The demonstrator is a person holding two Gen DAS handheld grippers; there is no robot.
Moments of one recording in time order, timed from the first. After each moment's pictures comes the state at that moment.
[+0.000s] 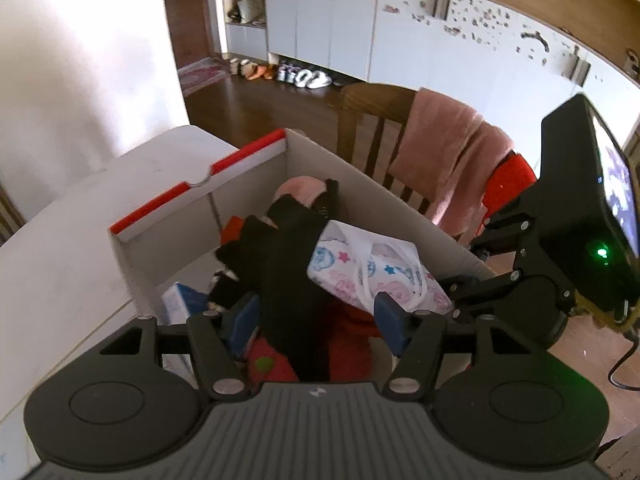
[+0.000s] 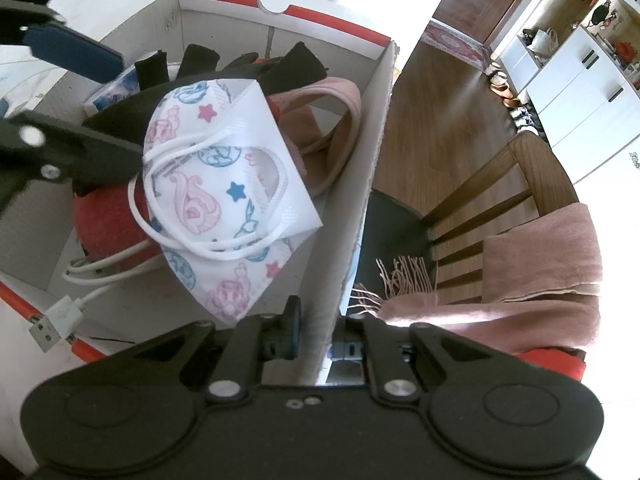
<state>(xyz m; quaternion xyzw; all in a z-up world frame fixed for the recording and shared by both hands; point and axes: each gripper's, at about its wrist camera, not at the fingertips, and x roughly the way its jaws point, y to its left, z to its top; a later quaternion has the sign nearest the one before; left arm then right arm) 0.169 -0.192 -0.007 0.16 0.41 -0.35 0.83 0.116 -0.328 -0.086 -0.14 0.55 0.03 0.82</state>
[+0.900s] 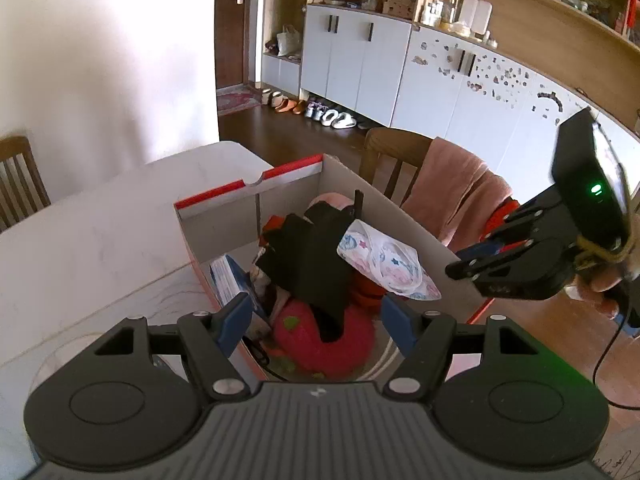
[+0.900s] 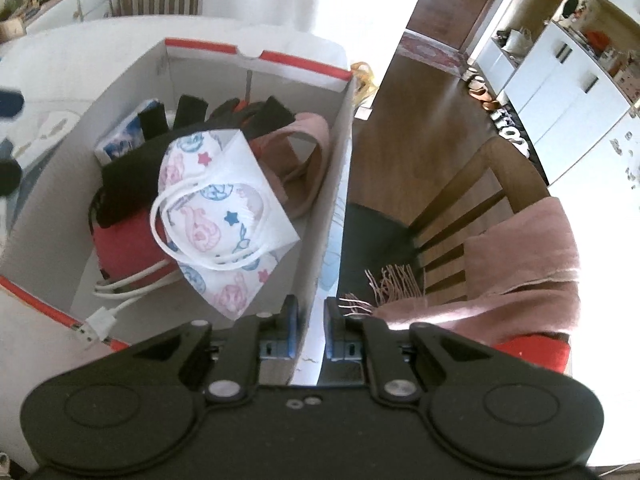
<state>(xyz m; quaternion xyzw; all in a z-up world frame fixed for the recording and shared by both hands) 0.130 -0.128 0.016 0.09 0.38 -0.32 0.86 0.093 -0.340 -0.042 -0.10 0.52 0.00 0.85</state>
